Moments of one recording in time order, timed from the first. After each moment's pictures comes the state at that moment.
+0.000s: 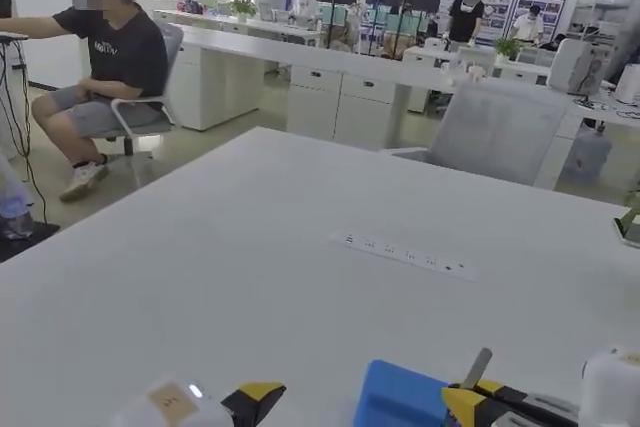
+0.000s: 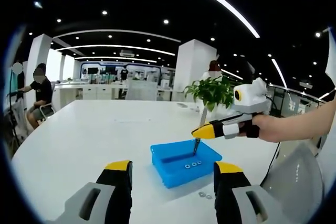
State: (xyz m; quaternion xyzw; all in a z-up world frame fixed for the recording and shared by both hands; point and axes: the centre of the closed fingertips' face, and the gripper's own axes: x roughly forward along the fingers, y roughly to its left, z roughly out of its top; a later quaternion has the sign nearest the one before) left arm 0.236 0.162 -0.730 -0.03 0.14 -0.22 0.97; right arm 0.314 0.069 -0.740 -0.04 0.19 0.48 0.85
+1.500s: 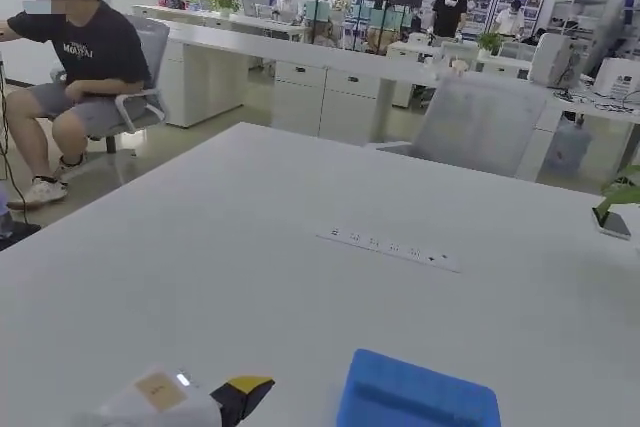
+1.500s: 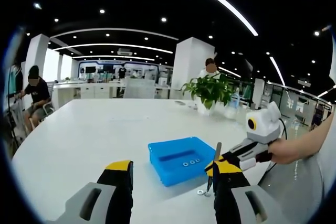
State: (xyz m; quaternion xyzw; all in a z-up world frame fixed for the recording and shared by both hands) left arm 0.235 0.157 -0.732 -0.03 0.14 -0.23 0.96; right arm 0.251 0.064 -0.808 0.00 0.27 0.50 0.82
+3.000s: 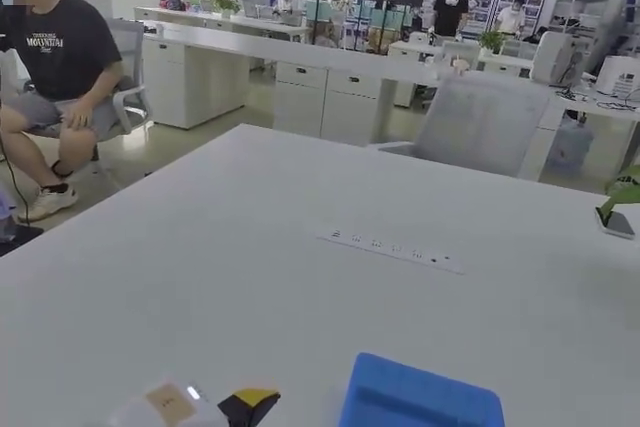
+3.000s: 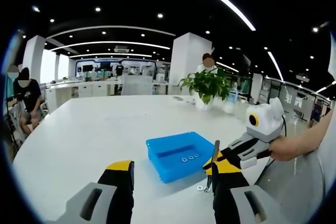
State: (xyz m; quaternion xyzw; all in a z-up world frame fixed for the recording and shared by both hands) left arm 0.234 0.154 -0.739 -0.02 0.16 -0.24 0.96; right arm 0.246 0.071 -0.810 -0.06 0.24 0.52 0.82
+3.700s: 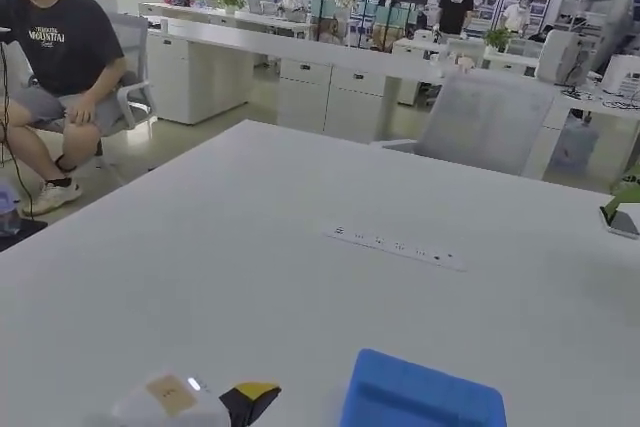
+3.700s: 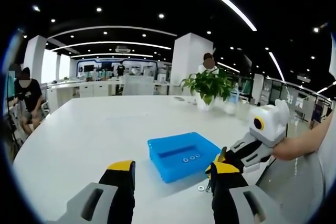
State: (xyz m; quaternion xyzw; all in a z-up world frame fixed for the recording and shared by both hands) left arm 0.234 0.157 -0.739 -0.02 0.16 -0.23 0.96; right arm 0.233 0.072 -0.816 -0.15 0.22 0.54 0.80
